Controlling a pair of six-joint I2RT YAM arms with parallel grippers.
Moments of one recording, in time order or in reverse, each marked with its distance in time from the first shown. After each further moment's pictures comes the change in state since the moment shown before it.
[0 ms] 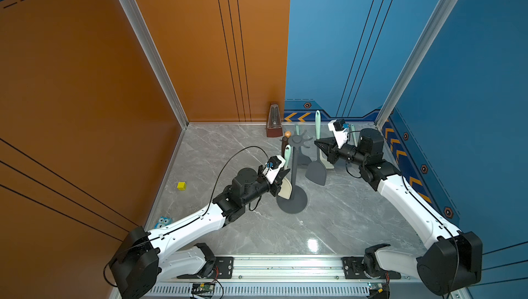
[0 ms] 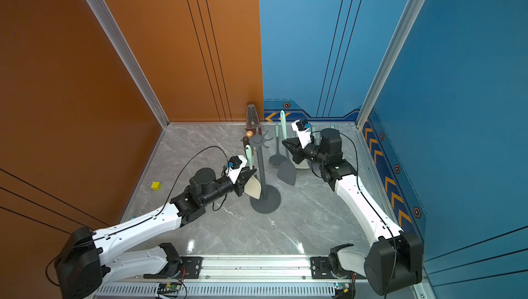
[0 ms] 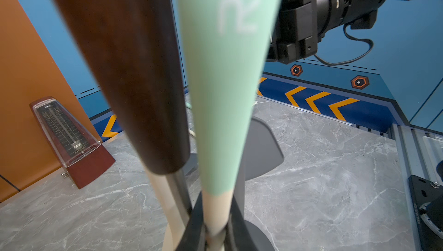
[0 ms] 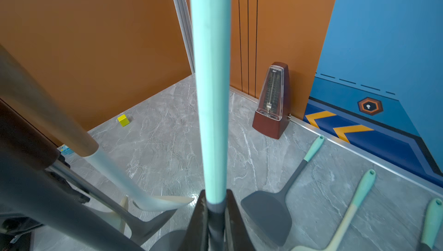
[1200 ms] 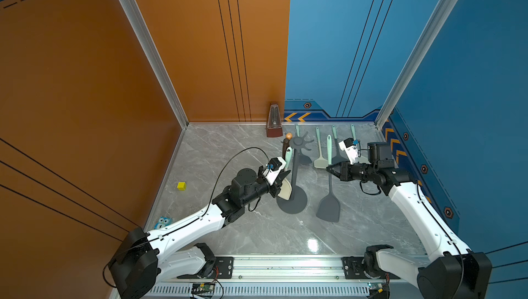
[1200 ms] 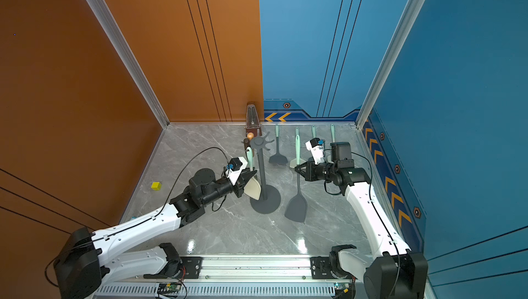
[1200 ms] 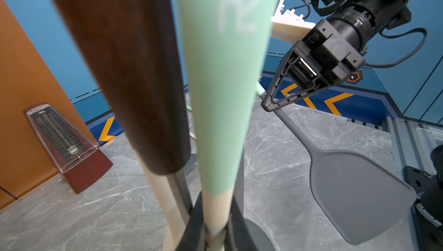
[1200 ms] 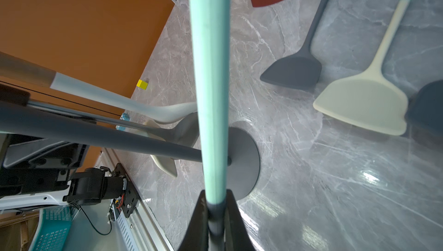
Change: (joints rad) left arm 0.000 -0.009 -0.008 -0.003 0.030 0.031; right arm -0.103 -0.101 -0.087 -0.519 -0.082 0.205
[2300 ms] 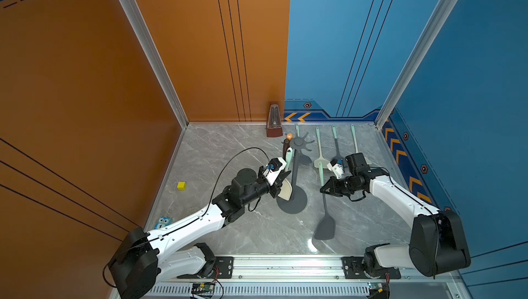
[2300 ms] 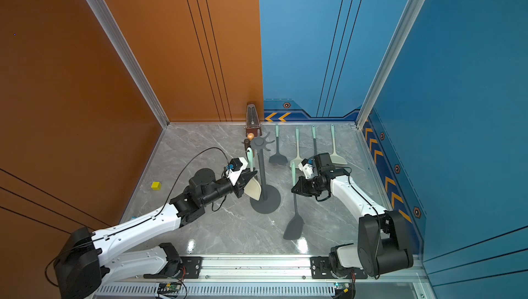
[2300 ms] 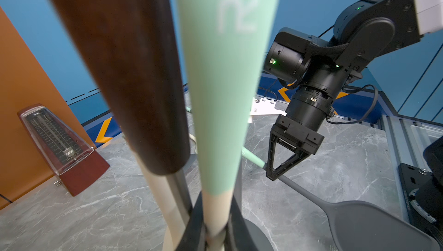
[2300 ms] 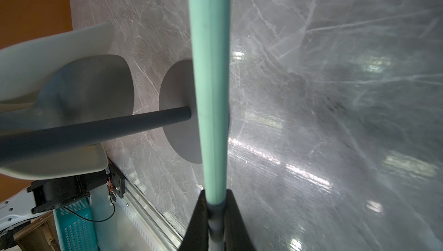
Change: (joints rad) left arm 0.000 -0.003 -0.006 0.006 0.011 0.000; right arm 0.090 0.242 -0.104 -0.020 0.110 0.090
